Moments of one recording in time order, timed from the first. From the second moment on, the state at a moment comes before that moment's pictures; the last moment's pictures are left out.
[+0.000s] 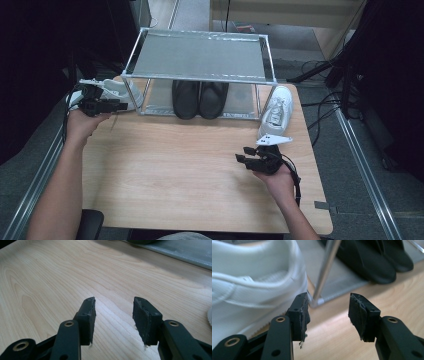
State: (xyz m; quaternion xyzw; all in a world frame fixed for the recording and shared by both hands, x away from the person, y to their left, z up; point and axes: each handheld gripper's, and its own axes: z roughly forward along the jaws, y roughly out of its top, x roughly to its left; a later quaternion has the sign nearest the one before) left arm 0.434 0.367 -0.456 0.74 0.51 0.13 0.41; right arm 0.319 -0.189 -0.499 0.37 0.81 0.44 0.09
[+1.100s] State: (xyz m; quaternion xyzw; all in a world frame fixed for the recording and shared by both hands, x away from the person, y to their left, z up) left arm 0.502 0.366 -0.477 0.76 0.52 0.14 0.37; right arm 0.322 -0.186 -0.504 0.37 0.82 0.43 0.08
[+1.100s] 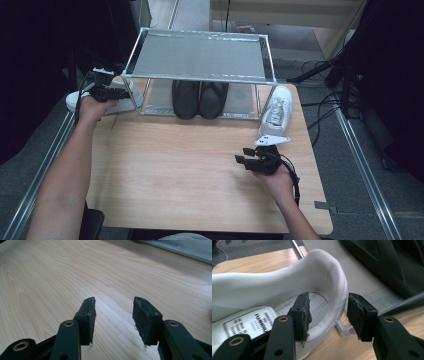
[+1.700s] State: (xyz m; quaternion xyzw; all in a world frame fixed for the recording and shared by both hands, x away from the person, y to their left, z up) left arm 0.501 0.388 -0.462 0.76 0.51 0.11 0.38; right arm 0.322 -0.190 -0.503 0.38 0.81 0.43 0.08
